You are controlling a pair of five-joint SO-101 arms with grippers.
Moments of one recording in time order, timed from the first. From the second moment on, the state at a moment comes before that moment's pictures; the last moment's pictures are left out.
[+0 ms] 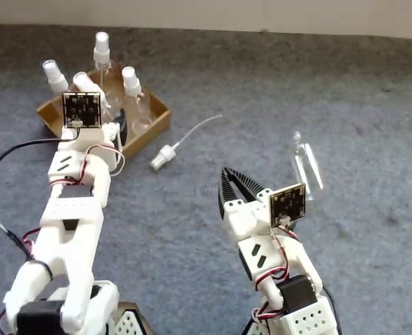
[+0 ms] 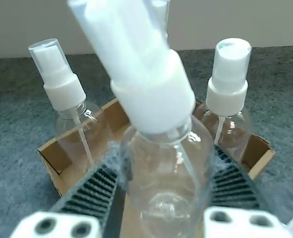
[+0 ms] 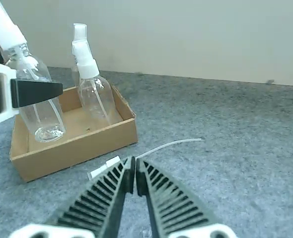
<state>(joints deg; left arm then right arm) -10.1 -27.0 60.8 -5.0 0.3 -24.0 -104.4 95.6 25.8 -4.4</state>
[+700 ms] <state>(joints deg) -12.1 -5.9 51.0 -16.2 0.3 -24.0 -104.4 95.6 25.8 -4.4</state>
